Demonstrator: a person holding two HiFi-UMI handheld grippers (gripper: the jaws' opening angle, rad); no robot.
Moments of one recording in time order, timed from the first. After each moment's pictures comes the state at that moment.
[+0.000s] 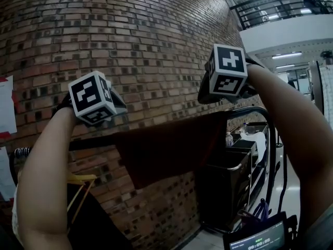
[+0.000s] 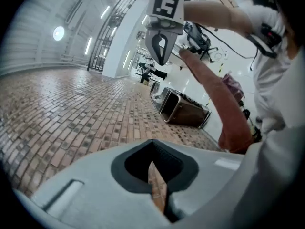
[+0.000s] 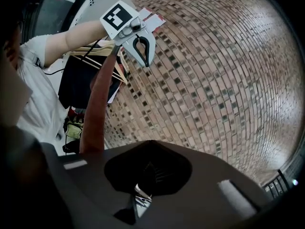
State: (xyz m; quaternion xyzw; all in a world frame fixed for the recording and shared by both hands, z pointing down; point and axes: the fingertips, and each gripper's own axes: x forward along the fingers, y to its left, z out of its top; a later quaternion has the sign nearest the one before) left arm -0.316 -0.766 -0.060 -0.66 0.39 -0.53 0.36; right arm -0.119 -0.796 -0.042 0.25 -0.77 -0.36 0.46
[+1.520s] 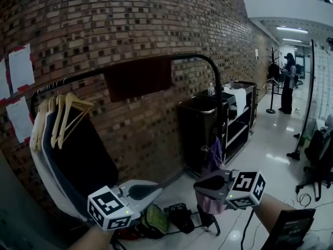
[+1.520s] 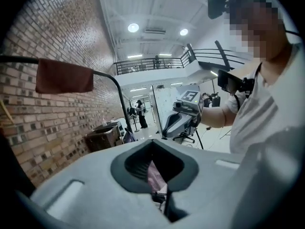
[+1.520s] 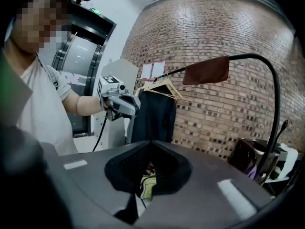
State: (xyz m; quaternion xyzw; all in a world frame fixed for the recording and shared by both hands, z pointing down) left arm -0.055 -0.368 0.312 -0.93 0.32 -0.15 0.05; right arm 0.015 -0.394 0.342 0.10 -0.98 -0.08 0.17
